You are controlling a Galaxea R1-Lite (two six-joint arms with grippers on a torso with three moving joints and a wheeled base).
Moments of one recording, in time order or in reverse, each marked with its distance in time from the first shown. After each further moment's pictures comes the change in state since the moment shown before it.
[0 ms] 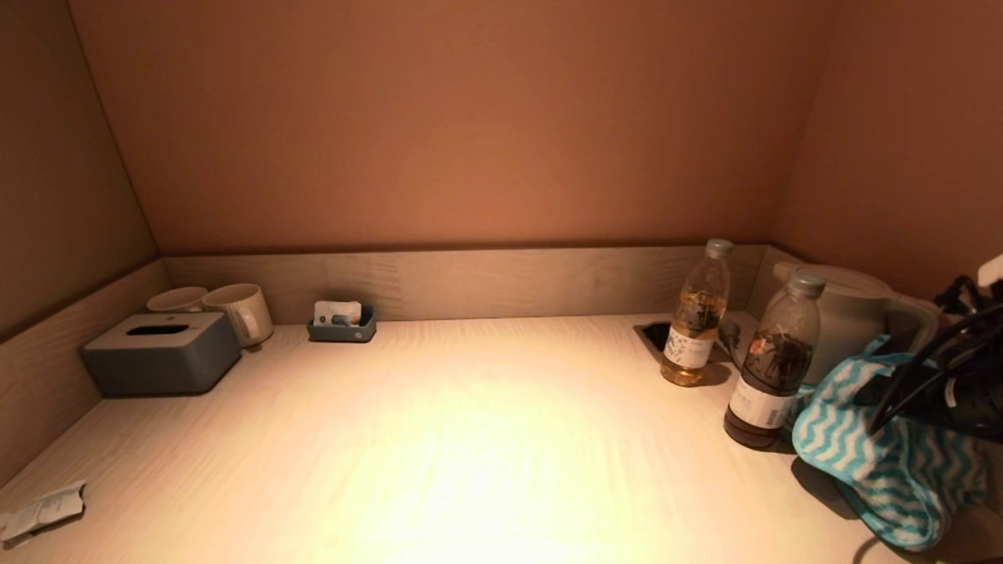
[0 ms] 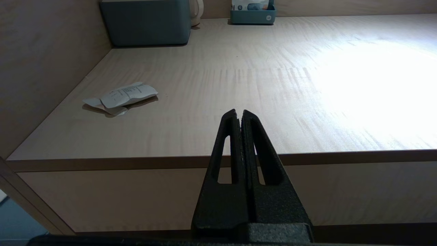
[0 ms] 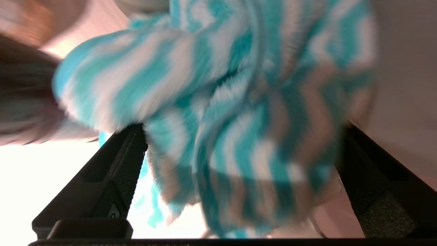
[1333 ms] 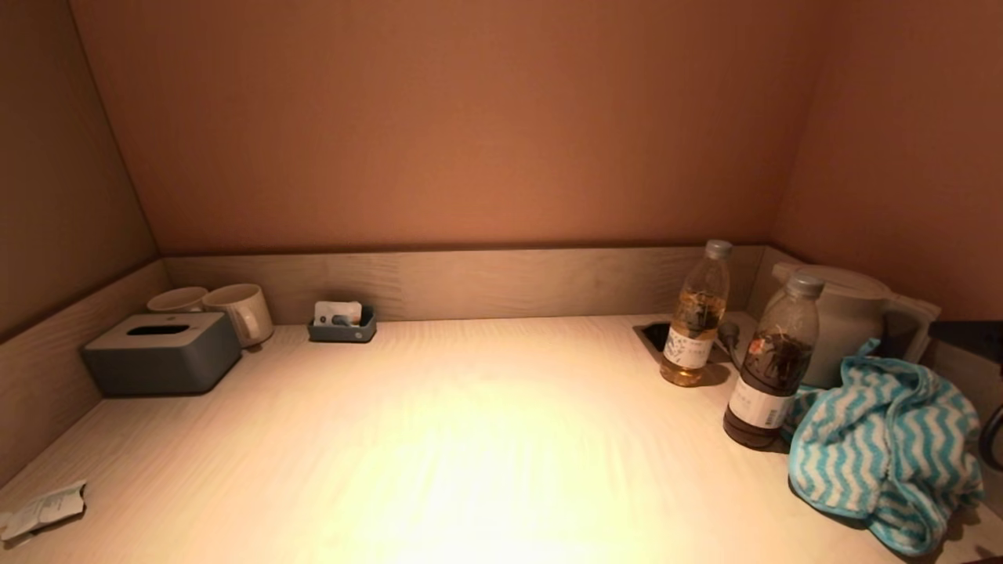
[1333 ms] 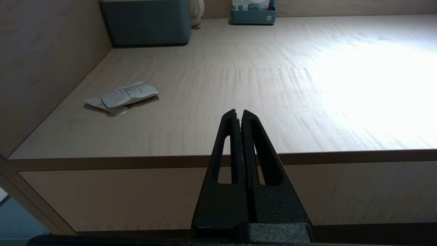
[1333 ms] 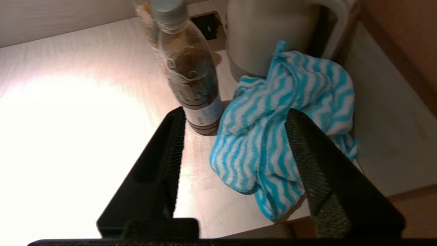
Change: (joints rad) left arm 0.000 0.000 0.000 0.000 0.000 0.001; right arm 0.020 -0.445 0.025 0.035 0.254 -0.091
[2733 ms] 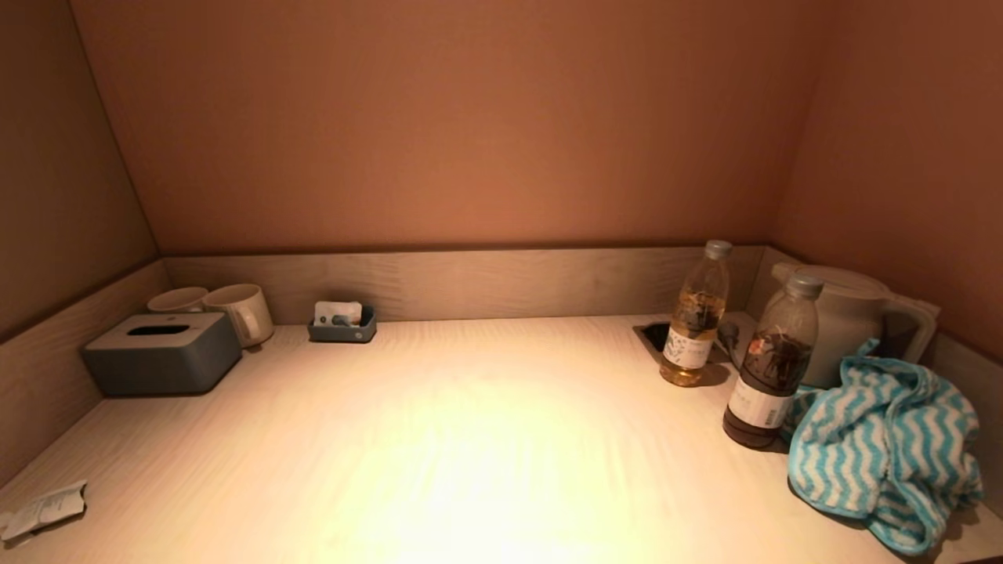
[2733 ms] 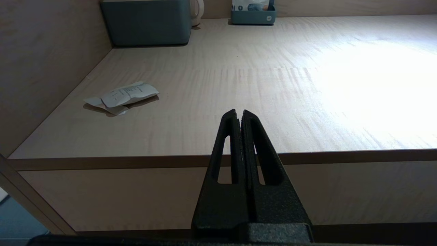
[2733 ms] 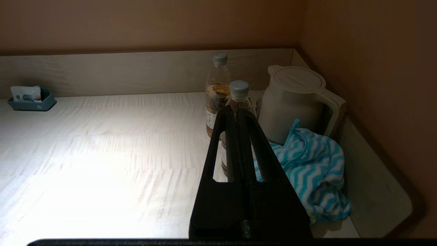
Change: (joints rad) left arm 0.000 0.000 0.000 0.000 0.000 -0.001; right arm 0.000 -0.332 -0.077 0.036 0.141 -0.009
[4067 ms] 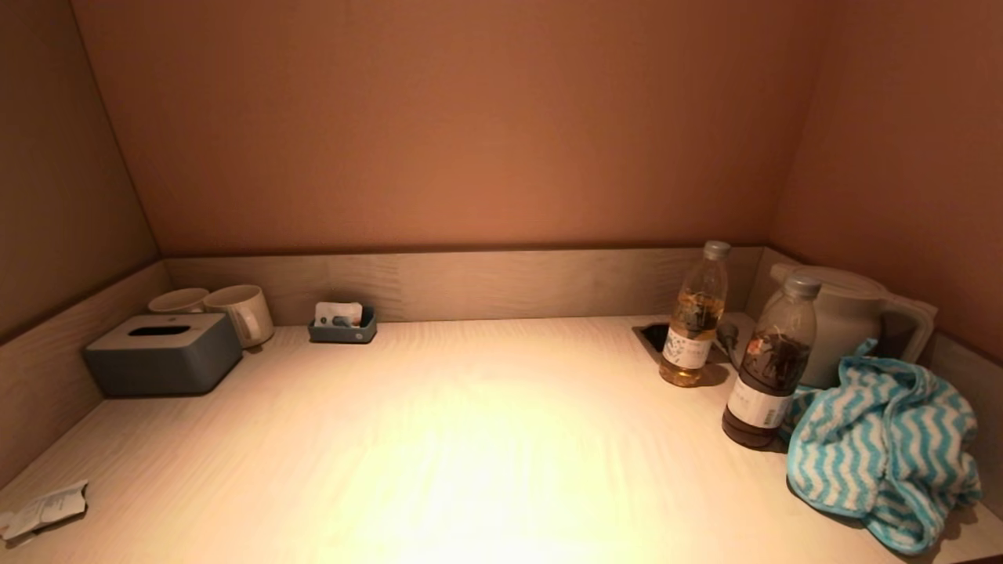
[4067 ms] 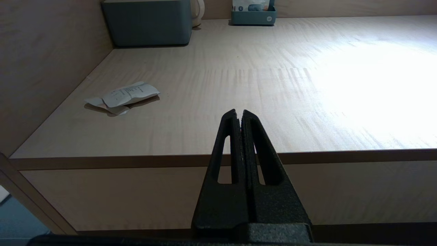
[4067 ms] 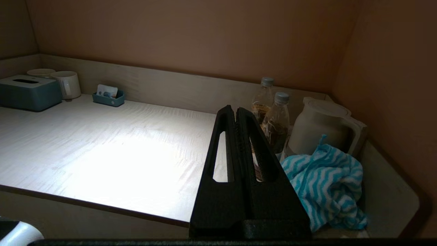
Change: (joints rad) left arm 0.000 0.000 0.000 0.000 0.000 0.001; right arm 0.342 -0.493 0.044 0.208 -0.125 -0.039
